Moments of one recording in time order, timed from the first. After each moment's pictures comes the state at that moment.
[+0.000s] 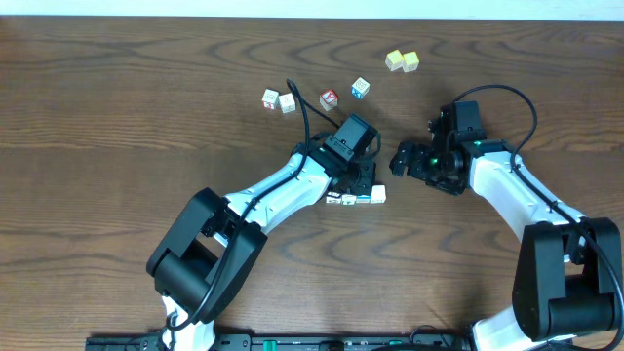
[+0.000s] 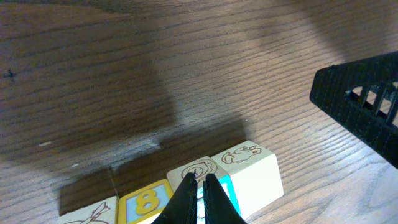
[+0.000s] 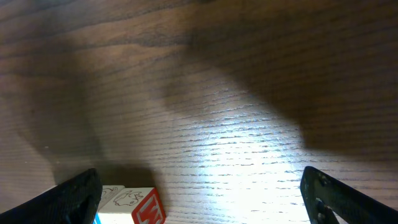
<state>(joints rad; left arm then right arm) -0.71 1.96 1.29 -0.44 0.20 -0.53 0.12 1.72 1.01 -0.53 -0.25 0.44</state>
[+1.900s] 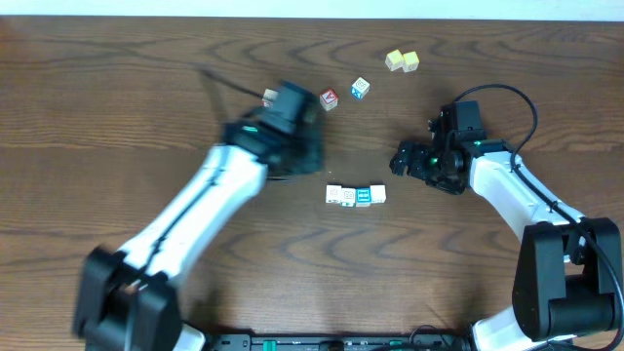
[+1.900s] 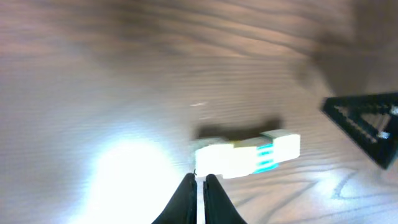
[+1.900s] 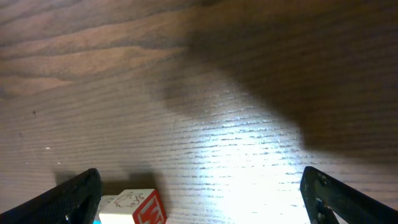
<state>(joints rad) -0.47 1.64 1.30 -0.79 0.17 -0.54 0.12 1.72 1.01 -0.52 -0.24 0.44</state>
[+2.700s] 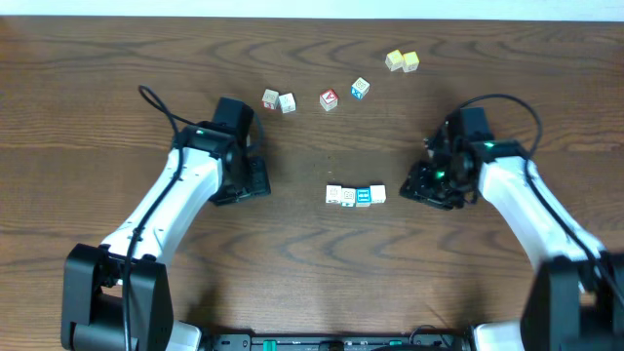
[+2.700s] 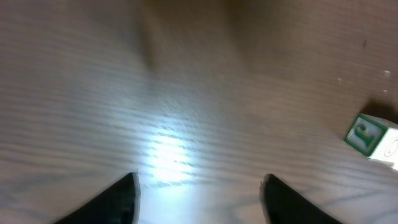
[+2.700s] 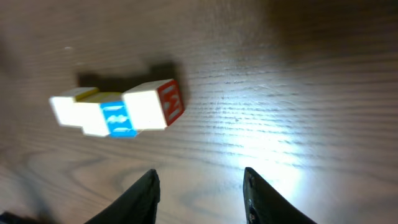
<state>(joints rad) -0.24 1.63 1.13 -0.93 0.12 -0.46 0.12 1.57 1.04 -0.86 -0.35 0.34</state>
